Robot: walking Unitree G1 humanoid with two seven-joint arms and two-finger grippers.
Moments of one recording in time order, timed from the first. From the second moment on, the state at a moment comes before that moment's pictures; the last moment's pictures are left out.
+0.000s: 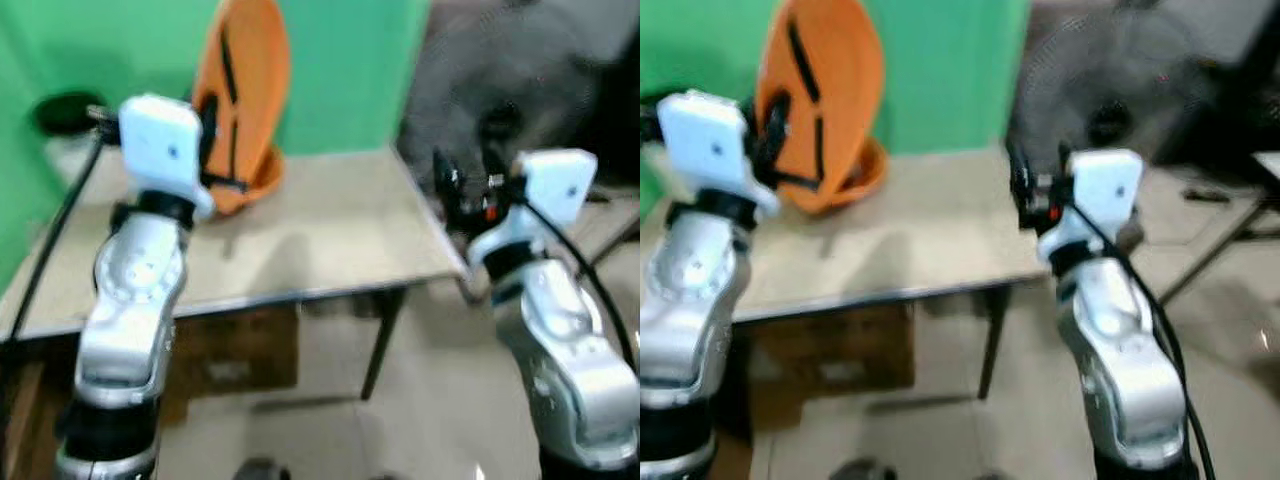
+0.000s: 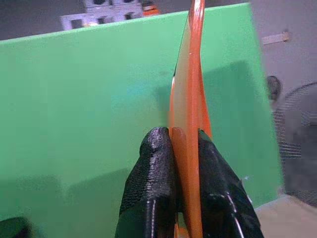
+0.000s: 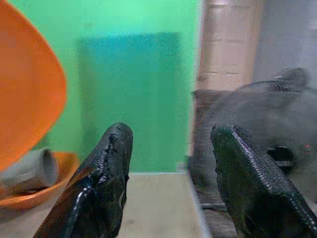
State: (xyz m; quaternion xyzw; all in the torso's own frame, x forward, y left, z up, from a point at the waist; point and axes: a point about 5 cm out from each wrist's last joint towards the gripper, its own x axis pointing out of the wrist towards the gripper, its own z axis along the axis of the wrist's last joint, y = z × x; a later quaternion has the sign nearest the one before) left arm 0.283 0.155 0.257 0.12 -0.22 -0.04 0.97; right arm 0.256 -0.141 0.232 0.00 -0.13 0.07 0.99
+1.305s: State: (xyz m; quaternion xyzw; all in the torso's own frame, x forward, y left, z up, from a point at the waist) left arm 0.294 0.143 0.202 0.10 -0.12 -0.07 0.99; right arm 0.251 -0.163 0.193 -0.05 -0.03 -0.01 1.00
